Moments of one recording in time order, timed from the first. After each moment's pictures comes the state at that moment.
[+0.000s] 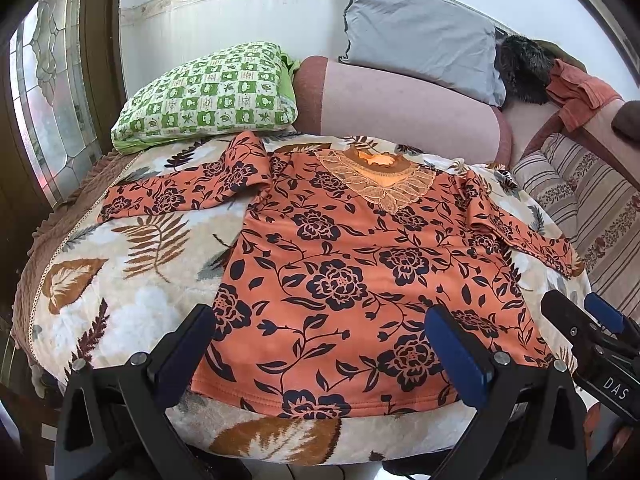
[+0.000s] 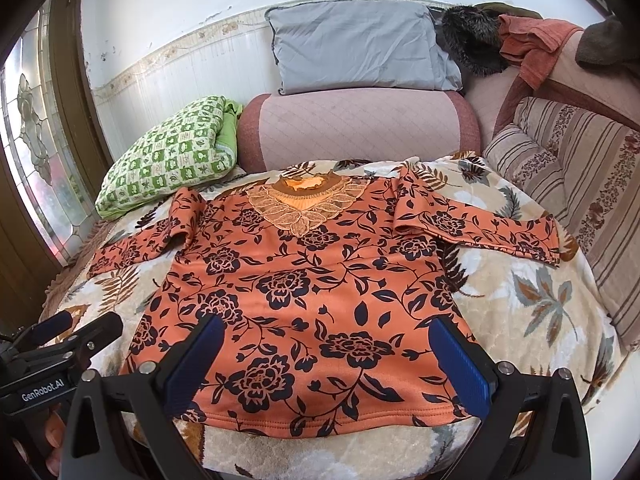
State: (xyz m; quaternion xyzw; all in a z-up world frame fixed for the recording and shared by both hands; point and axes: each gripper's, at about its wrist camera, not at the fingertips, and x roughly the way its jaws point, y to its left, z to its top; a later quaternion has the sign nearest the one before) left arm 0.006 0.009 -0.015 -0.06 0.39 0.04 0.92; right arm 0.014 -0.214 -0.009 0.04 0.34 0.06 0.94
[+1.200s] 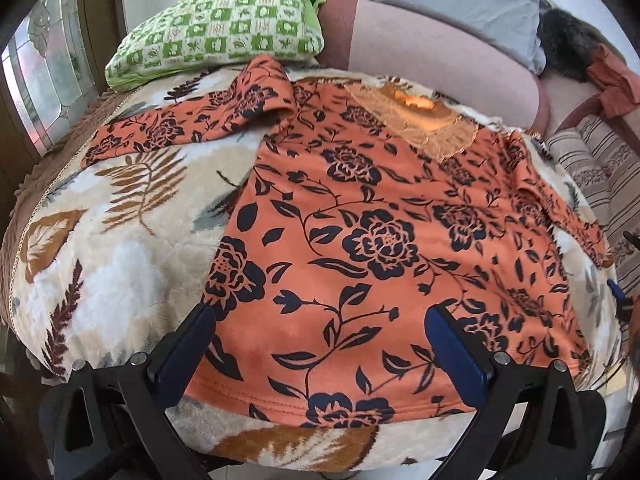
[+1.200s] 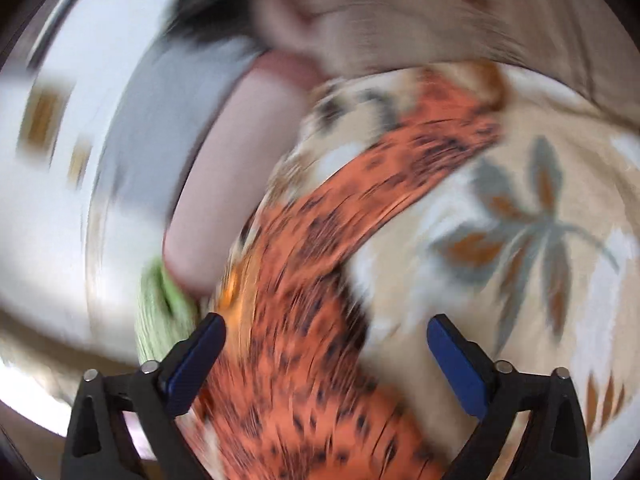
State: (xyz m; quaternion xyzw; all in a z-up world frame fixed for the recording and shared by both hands) left arm 0.052 0.043 -0.090 -0.09 0.49 0.06 0.87; right arm 0.127 -0.525 -0.129 0.54 0.34 -0.03 0.77
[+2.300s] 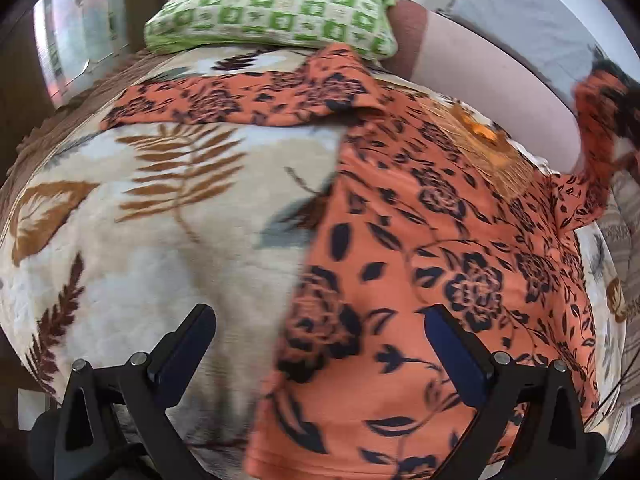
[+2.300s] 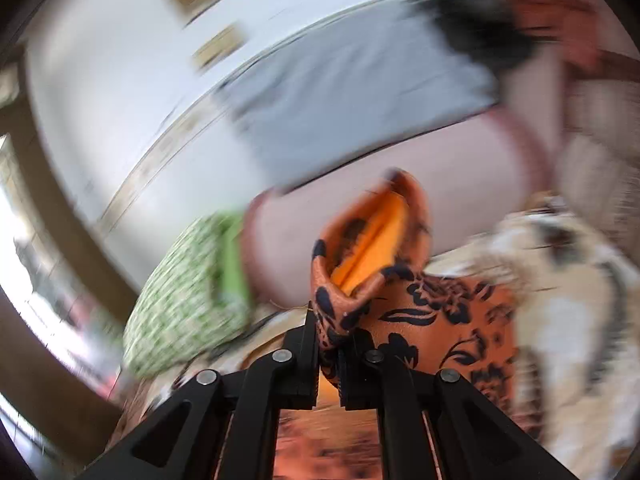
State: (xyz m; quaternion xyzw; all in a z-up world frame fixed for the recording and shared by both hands) left arm 0.070 0.129 -0.128 -0.16 0.47 0.11 0.86; right arm 0.313 -0.222 0.049 0.20 0.28 0.16 0.92
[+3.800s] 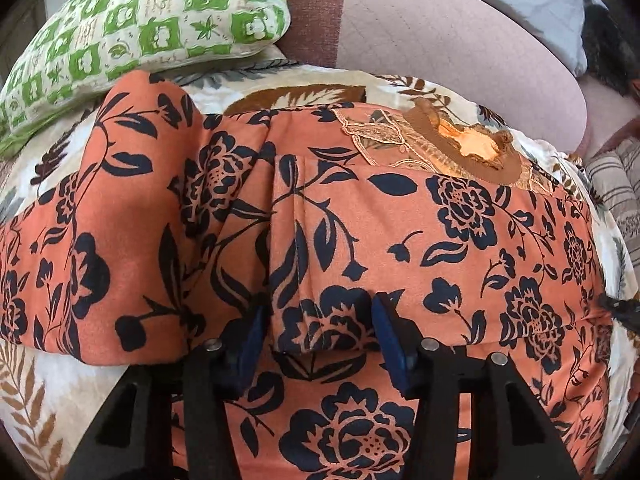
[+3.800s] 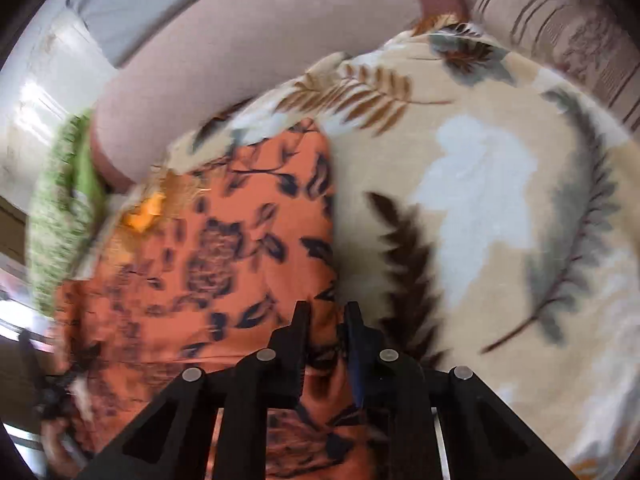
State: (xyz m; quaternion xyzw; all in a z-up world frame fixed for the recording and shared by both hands) left arm 0.324 0.068 -0.167 -0.08 0.51 0.02 0.86; right arm 0.348 -0.382 -0.171 0.18 0.55 0.02 0.82
